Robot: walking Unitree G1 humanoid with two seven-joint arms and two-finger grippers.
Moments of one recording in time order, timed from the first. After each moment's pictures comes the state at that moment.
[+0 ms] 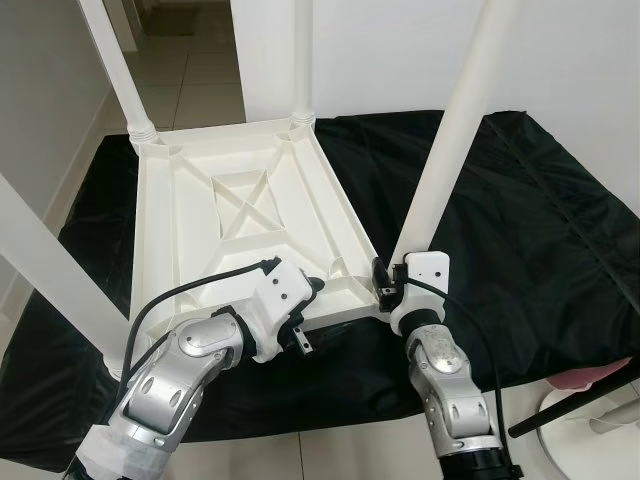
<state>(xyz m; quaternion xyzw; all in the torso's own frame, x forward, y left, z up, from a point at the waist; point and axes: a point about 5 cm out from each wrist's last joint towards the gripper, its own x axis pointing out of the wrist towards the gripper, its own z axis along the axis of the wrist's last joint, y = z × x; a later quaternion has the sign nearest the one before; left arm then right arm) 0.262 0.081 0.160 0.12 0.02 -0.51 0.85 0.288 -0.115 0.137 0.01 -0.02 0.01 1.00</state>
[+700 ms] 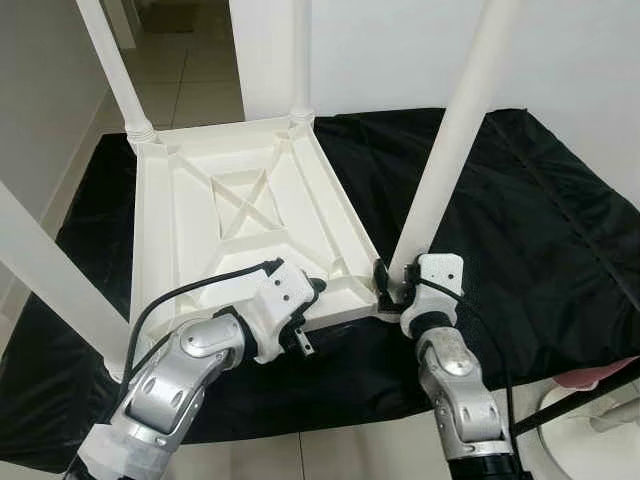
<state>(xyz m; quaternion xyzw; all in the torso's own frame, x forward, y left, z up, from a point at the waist) 0.261 0.080 0.159 0.12 0.01 -0.51 0.85 0.285 -0.137 0.140 -0.01 -0.04 0.02 1.00</state>
